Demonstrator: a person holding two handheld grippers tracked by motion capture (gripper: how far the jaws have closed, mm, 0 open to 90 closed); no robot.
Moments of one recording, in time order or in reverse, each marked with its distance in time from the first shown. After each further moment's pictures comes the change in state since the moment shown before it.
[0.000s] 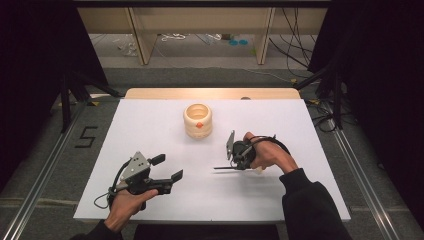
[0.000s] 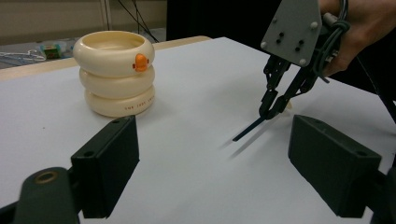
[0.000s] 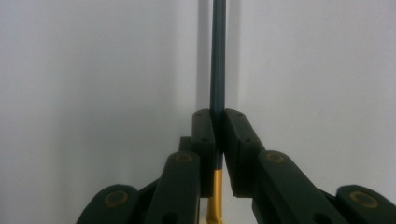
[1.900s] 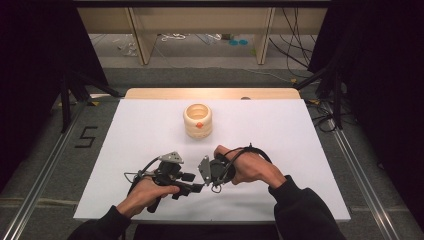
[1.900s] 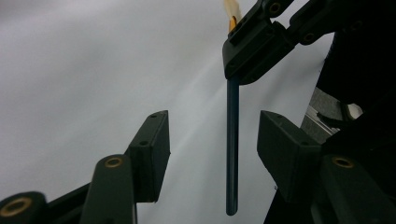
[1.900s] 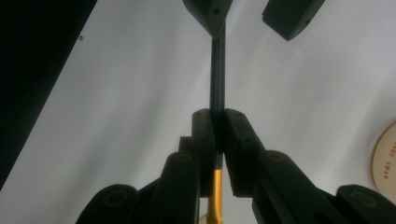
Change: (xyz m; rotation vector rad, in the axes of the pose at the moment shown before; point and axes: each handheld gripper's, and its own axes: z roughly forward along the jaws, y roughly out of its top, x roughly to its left) left arm -0.015 0.005 0.062 0.484 -0.307 -0.110; right arm 0.063 0.078 -0.034 -0.072 -0.073 -0.438
